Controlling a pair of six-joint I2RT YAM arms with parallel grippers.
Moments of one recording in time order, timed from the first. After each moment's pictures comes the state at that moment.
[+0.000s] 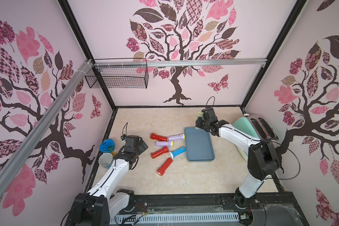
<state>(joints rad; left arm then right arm) -0.17 1.08 0.61 -0.39 -0.19 -0.76 0.43 1.67 1.21 -0.28 0.10 0.61</state>
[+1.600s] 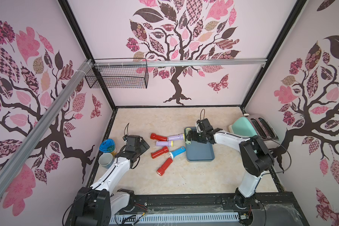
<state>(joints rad) -0.18 1.13 0.61 -0.36 -0.11 -0.81 0.46 1.72 1.07 -0.26 -0.15 0.51</state>
